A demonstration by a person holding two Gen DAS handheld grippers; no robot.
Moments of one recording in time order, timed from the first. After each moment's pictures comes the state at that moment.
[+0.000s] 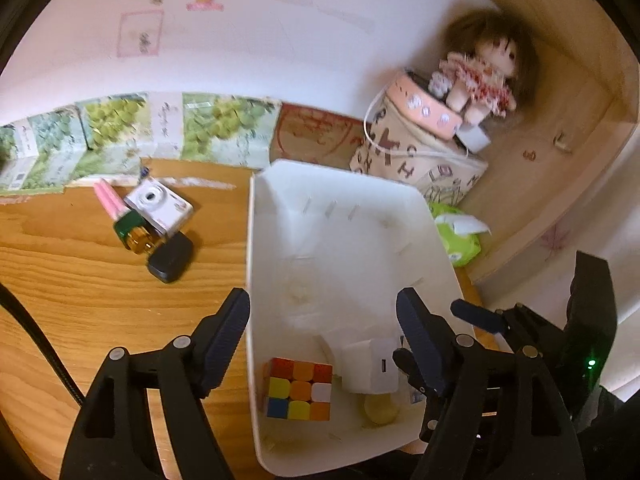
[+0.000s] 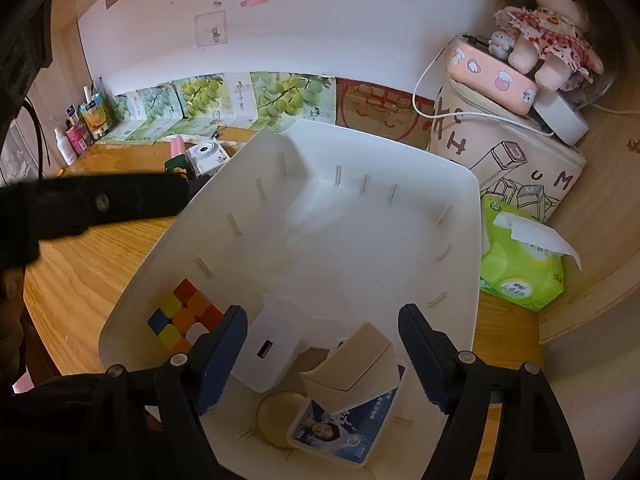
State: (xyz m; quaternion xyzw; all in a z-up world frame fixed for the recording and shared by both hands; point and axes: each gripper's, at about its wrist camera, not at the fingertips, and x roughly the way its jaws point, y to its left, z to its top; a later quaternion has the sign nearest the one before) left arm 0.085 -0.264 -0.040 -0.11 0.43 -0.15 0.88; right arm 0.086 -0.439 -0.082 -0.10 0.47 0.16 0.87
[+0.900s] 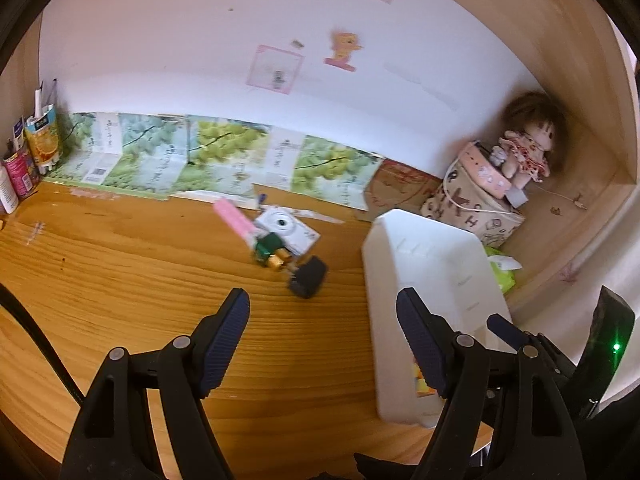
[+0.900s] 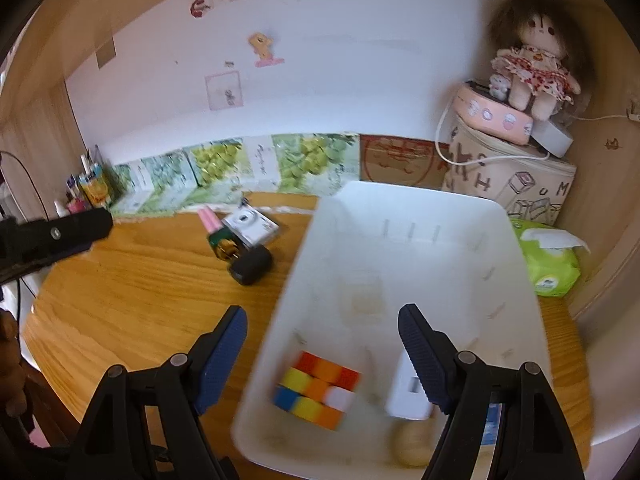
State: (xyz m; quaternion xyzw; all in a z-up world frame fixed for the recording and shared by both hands) left arm 0.056 -0.105 -0.024 -0.14 0.40 -0.10 0.90; right arm 0.055 -0.344 -0.045 0.00 0.40 0.11 0.91
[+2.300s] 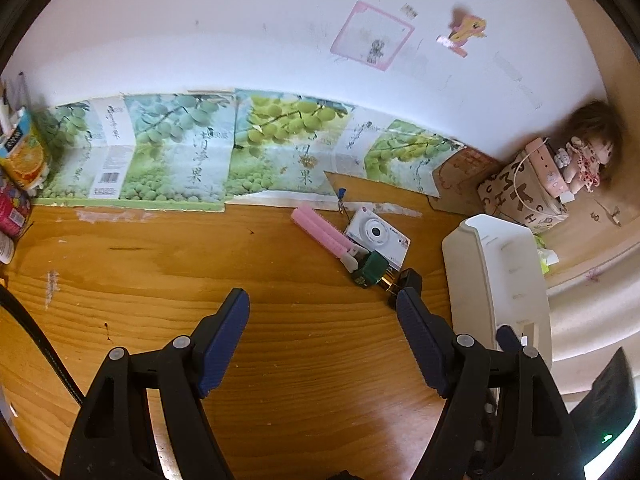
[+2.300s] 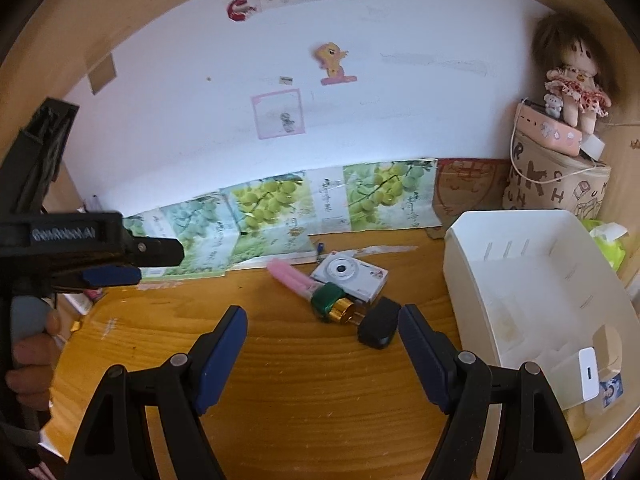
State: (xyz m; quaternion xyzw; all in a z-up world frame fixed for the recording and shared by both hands) left arm 0.183 0.011 -0.041 -0.12 0.53 -0.11 0.83; right arm 0.096 -0.185 -0.048 0.06 0.37 0.05 0.93
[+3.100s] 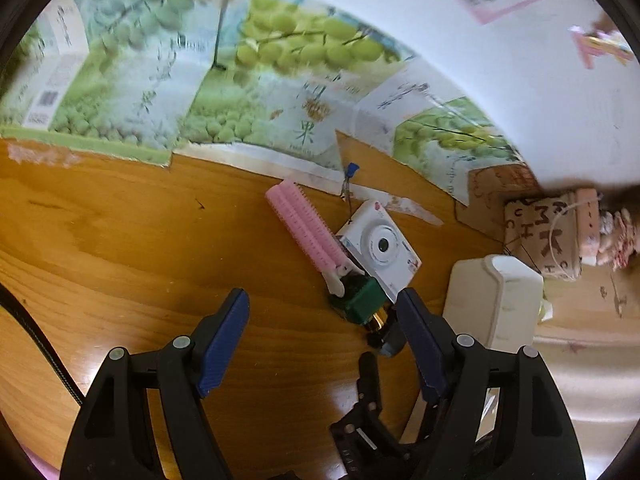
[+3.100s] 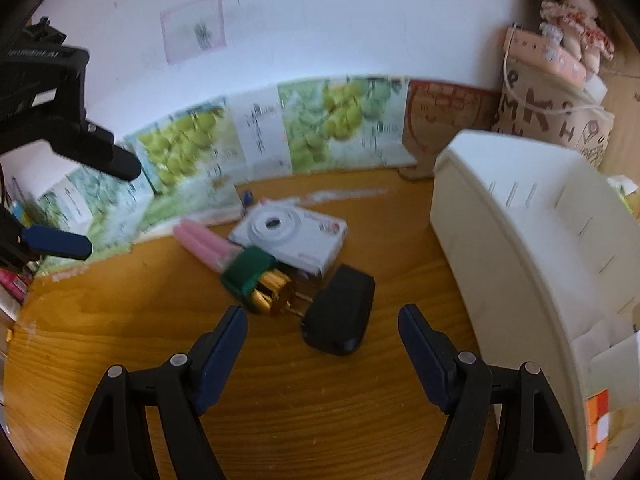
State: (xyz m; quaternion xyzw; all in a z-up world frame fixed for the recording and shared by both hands) left arm 0.271 -0.015 -0.120 -0.23 0.64 -0.08 0.73; right arm 0.162 -0.200 -0.158 0.05 0.44 -0.02 0.90
